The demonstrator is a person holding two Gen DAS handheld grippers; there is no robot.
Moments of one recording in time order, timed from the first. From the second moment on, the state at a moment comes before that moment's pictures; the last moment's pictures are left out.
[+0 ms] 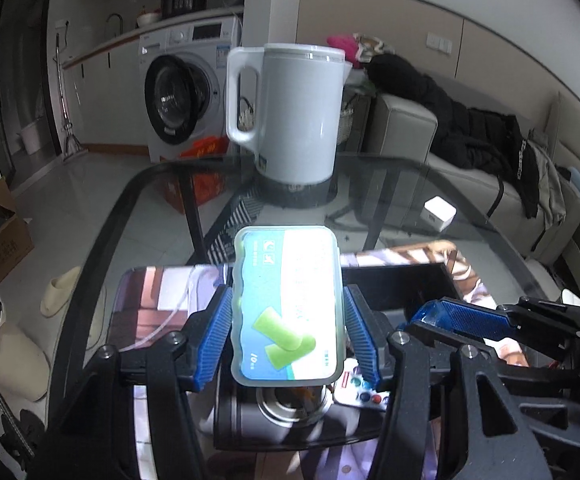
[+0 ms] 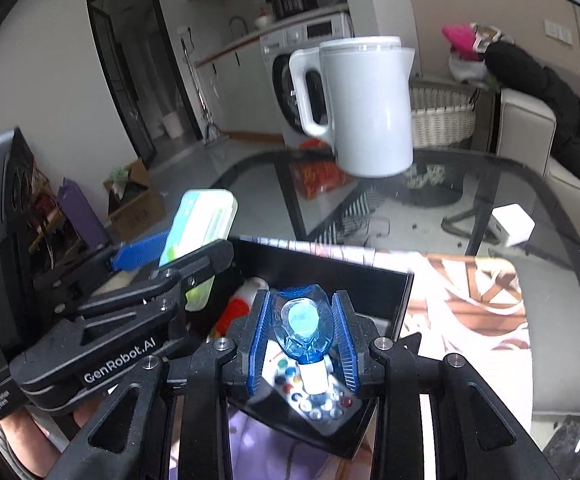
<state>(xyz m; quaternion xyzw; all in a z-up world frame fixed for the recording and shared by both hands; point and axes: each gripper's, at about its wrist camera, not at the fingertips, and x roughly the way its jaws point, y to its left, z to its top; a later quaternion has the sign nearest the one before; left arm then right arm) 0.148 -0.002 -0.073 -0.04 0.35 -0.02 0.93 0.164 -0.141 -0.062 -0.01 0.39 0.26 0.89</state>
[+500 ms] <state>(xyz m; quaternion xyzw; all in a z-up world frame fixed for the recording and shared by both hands) 0.147 -0.007 -0.080 -0.02 0.41 -0.02 0.91 0.159 -0.138 -0.084 -0.03 0.44 0.27 0.85</state>
